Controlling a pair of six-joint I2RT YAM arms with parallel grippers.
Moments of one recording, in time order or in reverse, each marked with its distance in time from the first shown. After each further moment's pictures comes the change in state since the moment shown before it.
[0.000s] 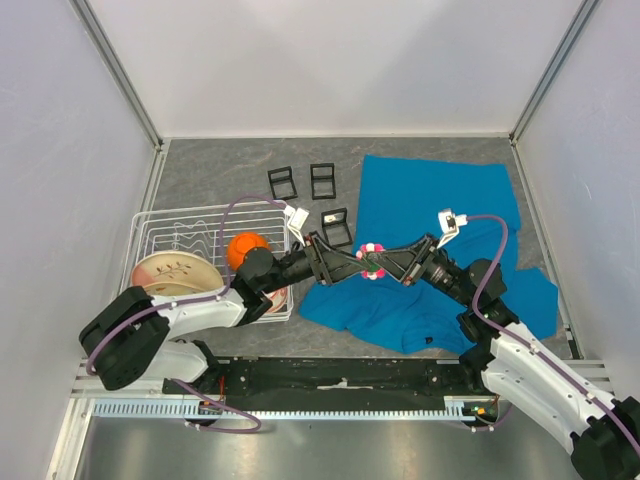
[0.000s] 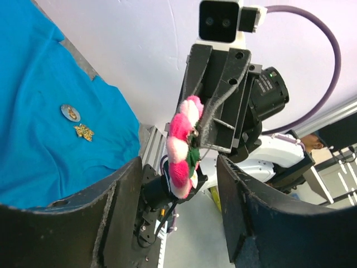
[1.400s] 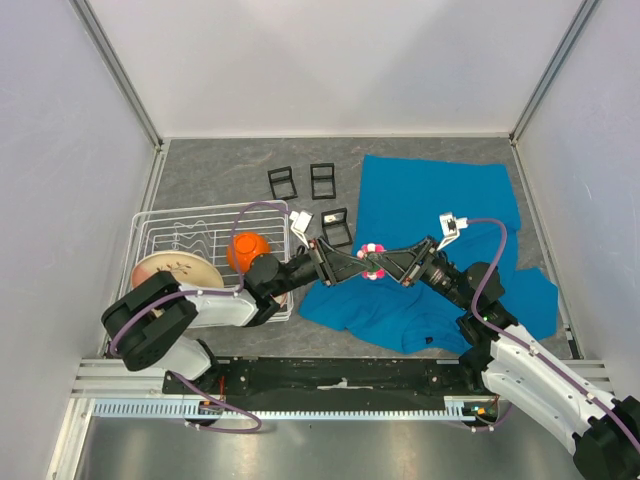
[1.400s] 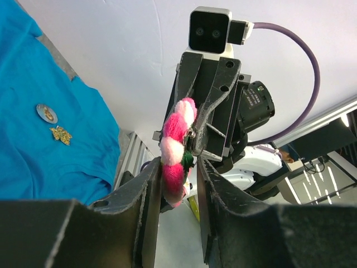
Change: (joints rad) left arm -0.028 0.162 -0.022 0.243 -0.043 -0.130; right arm 0.026 -0.018 -0.031 0.000 0.074 0.016
